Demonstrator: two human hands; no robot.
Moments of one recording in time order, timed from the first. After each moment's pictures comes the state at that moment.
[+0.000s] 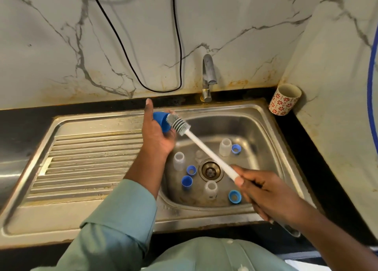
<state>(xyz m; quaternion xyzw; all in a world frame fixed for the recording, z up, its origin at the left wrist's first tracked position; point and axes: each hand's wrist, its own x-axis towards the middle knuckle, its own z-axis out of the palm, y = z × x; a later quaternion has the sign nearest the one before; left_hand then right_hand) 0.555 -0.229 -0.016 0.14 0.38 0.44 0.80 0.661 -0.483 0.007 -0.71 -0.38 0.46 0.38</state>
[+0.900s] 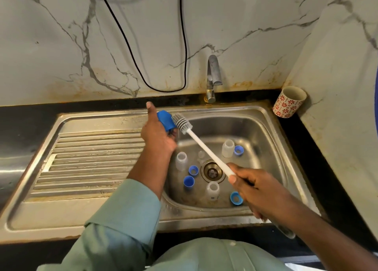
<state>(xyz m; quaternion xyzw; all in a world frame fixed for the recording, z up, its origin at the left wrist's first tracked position) 0.557 -0.238 -0.004 0.13 0.51 0.46 0.71 0.652 -0.462 0.006 -0.76 -0.39 0.42 0.32</state>
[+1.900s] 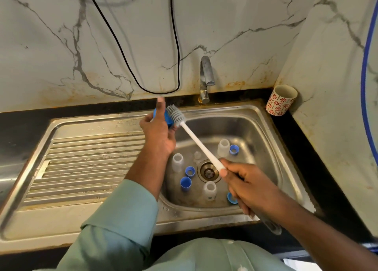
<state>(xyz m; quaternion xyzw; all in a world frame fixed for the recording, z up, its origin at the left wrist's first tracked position) 0.565 -0.243 0.000 0.21 0.46 0.45 0.74 0.644 -0.456 0.003 -0.73 -0.37 0.43 0.38</state>
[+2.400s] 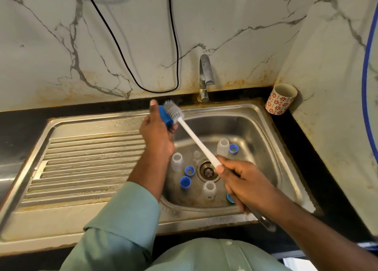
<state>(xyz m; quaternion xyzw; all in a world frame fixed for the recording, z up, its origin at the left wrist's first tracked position) 0.565 -0.244 -0.009 0.23 0.50 0.47 0.69 0.644 -0.449 -0.003 -0.73 -0.36 0.43 0.39</state>
